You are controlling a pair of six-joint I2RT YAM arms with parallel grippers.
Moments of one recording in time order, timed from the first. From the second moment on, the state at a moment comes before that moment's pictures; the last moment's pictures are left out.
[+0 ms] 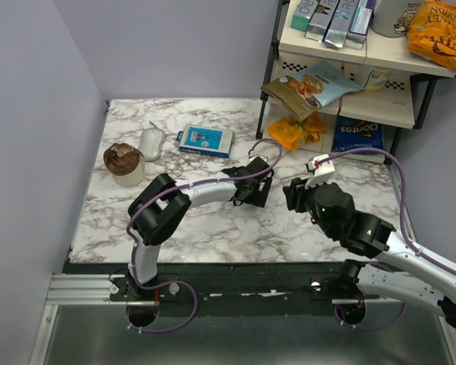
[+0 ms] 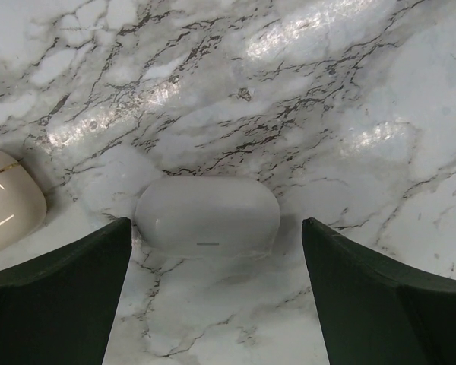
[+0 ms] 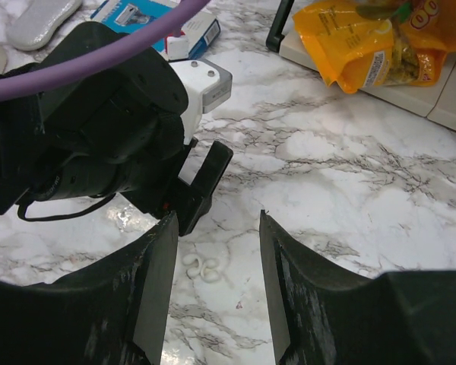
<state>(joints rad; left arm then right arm) -0.88 1.94 1.30 -0.37 -0.23 -0.47 0.98 0.77 0.78 -0.36 0.60 0.29</state>
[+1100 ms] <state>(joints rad) -0.88 1.96 1.30 -0.38 -0.24 -0.40 0.98 0.78 0.77 -0.36 0.60 0.29</state>
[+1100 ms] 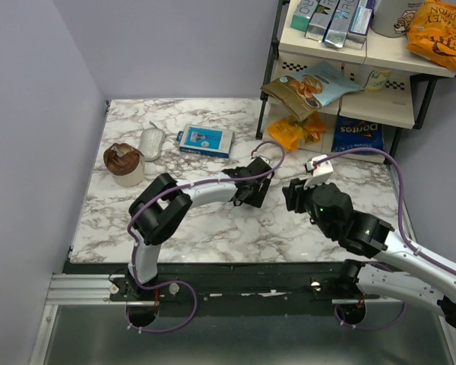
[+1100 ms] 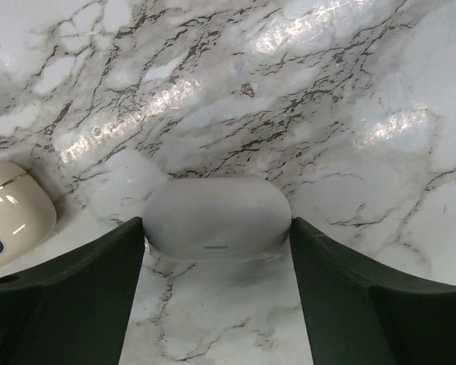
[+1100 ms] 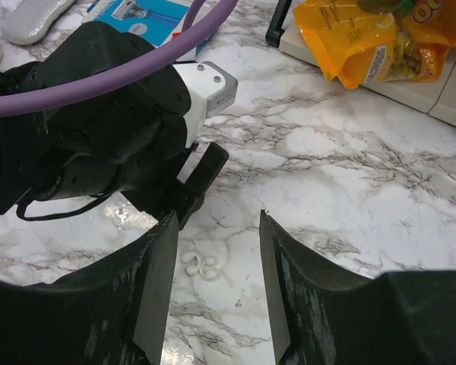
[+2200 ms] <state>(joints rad) -0.92 1.14 0.16 0.98 -0.07 -0.21 0.95 0.85 1.07 -0.44 0.40 0.35</state>
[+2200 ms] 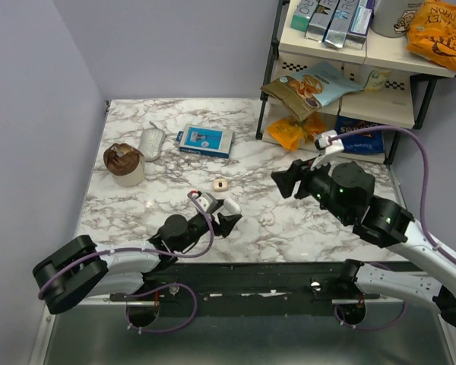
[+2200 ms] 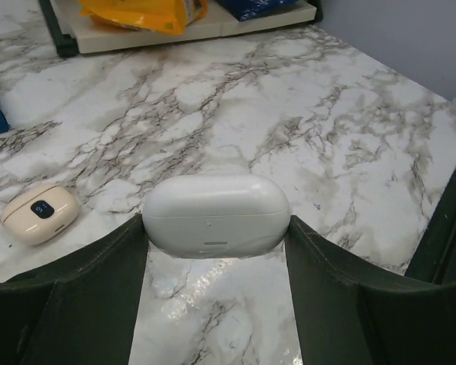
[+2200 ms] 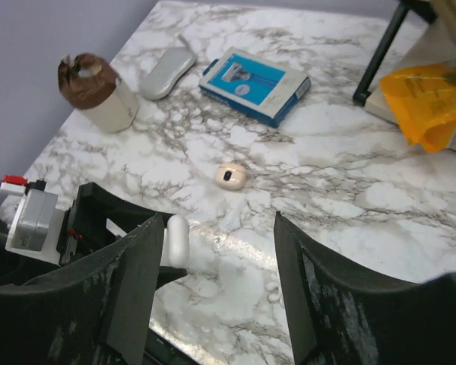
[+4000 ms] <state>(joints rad) -1.04 0.93 0.19 0.95 -0.05 0.13 0.95 1.19 1.16 -0.53 0.06 0.27</state>
